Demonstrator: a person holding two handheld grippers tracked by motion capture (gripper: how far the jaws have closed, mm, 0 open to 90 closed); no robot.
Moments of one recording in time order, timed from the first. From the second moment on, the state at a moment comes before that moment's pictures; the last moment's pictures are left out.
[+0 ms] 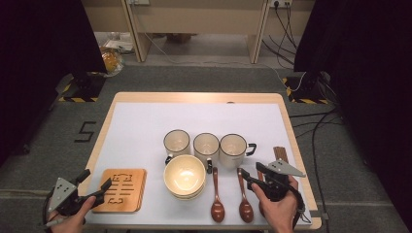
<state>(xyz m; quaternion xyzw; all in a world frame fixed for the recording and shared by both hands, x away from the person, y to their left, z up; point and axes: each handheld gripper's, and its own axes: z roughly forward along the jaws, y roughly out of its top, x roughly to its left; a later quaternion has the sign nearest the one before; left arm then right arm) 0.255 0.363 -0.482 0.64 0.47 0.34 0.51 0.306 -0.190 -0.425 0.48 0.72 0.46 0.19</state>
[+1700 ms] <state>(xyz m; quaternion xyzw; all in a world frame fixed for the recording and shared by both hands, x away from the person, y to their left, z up) 0.251 0.364 -0.482 0.64 0.48 0.34 0.50 0.303 -0.185 -0.419 0.47 0.73 0.46 0.20</state>
